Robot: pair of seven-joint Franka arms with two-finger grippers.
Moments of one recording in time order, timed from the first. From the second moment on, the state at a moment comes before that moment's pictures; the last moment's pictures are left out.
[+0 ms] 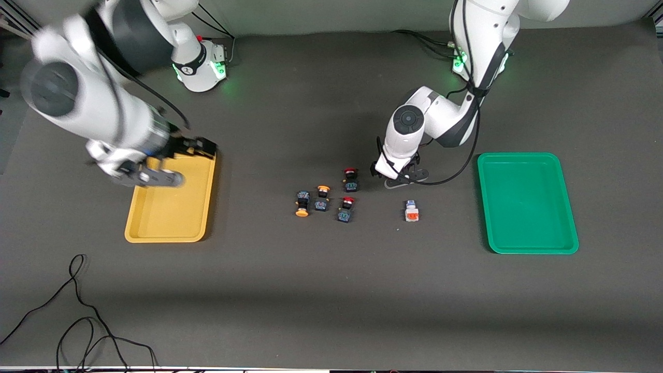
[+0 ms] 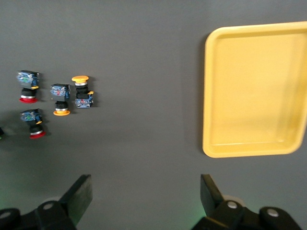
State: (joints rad) left arm -0.65 0.43 -0.04 -2.21 -0.01 2.61 -0.93; right arm 0.35 0.22 0.01 -1.59 0.09 1.59 0.43
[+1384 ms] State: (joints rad) left arm -0.48 0.10 -0.01 -2.15 -0.01 2.24 -0.77; right arm 0.62 0.70 0.00 -1.69 0.10 2.32 0.78
